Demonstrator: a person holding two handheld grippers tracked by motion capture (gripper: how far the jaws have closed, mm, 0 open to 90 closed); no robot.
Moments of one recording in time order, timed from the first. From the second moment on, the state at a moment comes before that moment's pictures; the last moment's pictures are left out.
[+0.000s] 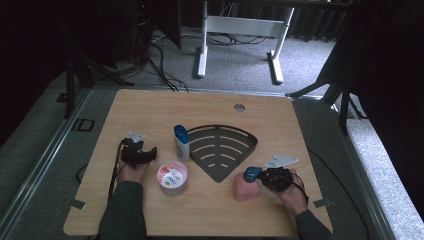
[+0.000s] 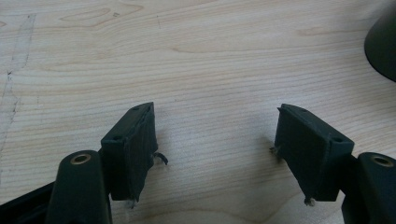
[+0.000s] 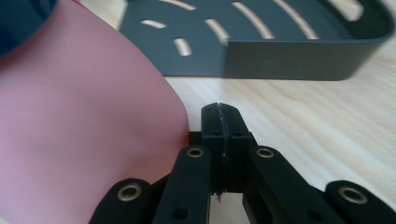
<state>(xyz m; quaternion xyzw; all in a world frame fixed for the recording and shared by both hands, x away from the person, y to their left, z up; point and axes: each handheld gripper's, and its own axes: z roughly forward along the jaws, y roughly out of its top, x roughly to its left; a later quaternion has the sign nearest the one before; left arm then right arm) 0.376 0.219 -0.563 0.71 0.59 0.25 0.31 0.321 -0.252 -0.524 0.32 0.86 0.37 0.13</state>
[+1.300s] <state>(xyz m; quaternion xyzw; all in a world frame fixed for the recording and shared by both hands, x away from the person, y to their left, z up) 0.376 0.219 -0.563 0.71 0.59 0.25 0.31 0.244 -0.220 -0.527 0.25 0.89 0.39 0.06</state>
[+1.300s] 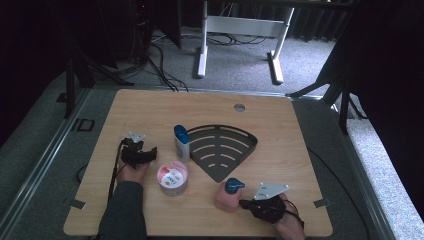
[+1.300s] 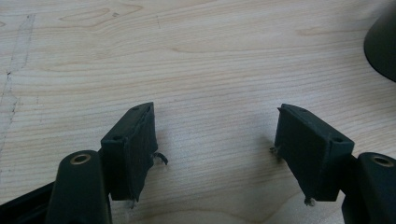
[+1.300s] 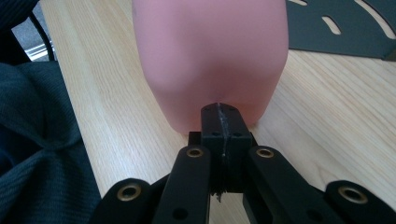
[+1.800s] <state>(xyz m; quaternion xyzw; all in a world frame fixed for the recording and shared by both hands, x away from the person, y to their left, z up) 0.376 0.219 -0.563 0.71 0.59 0.25 0.31 0.238 -0.187 -0.525 0.20 0.90 0.39 0.04</state>
